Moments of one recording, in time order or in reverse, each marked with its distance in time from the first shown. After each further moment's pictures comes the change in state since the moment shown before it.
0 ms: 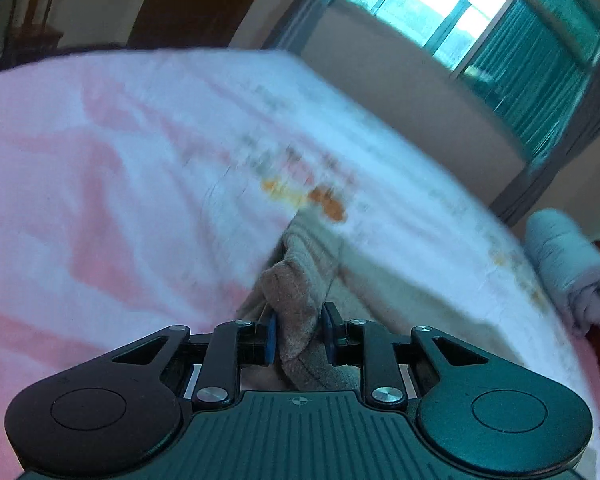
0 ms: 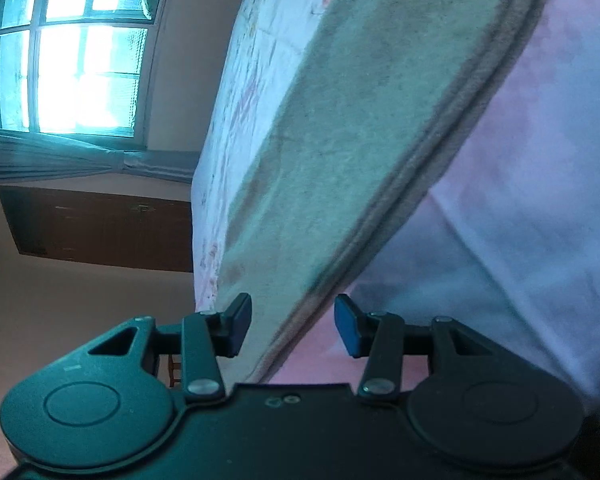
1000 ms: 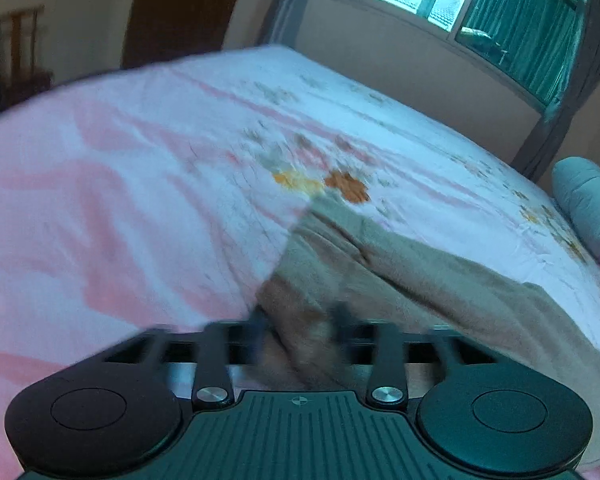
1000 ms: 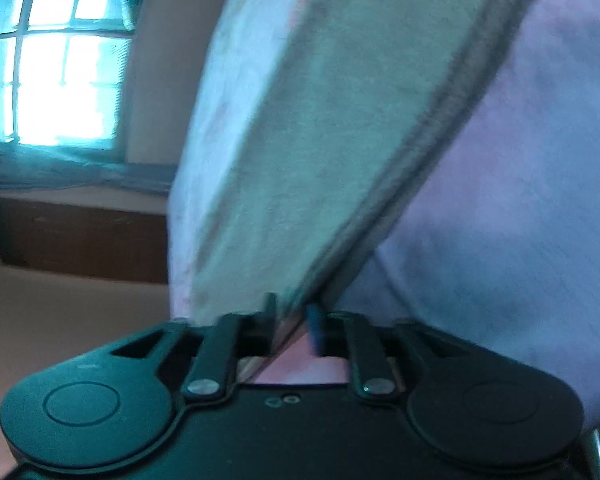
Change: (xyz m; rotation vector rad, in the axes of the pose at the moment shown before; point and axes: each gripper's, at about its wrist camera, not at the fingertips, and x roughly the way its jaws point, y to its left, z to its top) left arm 0.008 -0.012 0.000 0.176 0.027 0.154; right arm -0.013 -0.013 0.018 -0.018 -0.030 -0.044
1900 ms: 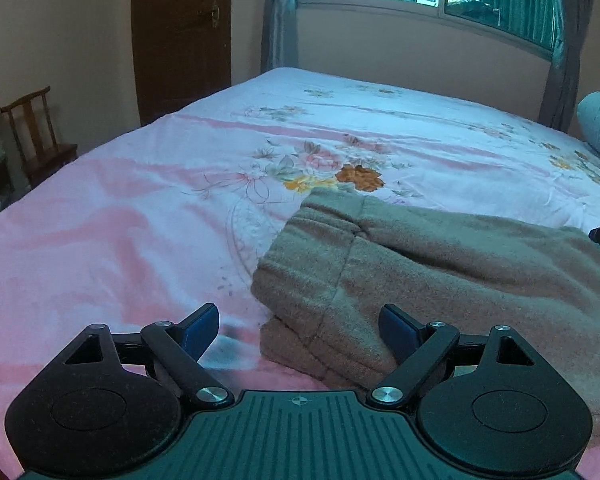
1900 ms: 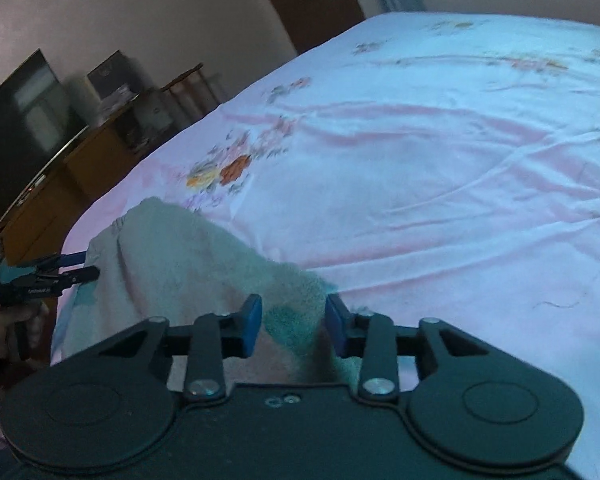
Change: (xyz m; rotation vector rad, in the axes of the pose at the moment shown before) left arm -0.006 -0.043 -0.024 0.208 -0.043 0.163; right arm 0.279 0.201 0.067 -1.170 0.590 0.049
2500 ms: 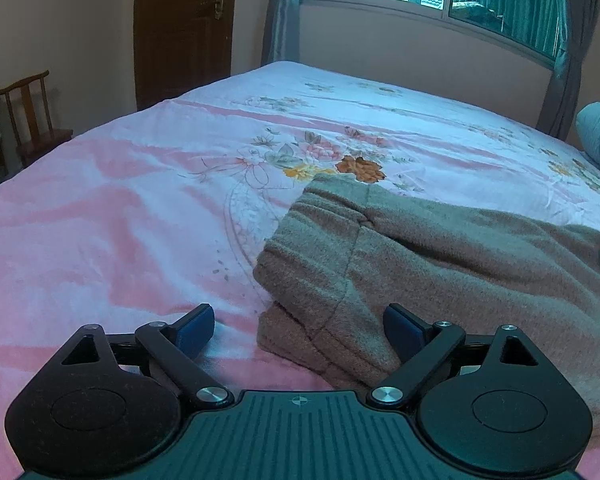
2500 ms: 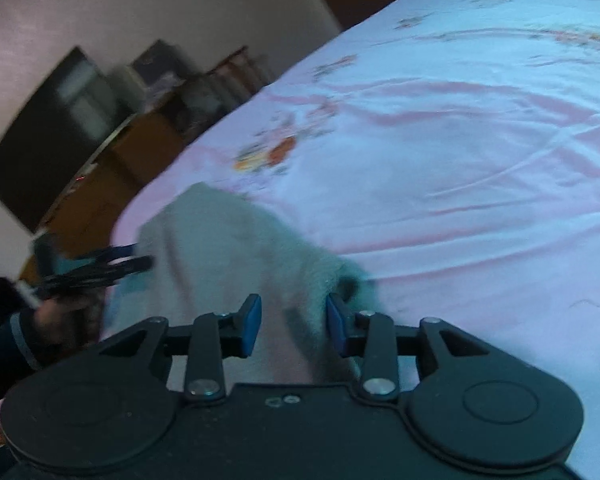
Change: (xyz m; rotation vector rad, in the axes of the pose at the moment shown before) left arm 0.011 0.006 -0.010 -0.041 0.011 -0.033; right arm -0.003 -0.010 0.009 0.021 0.082 0.204
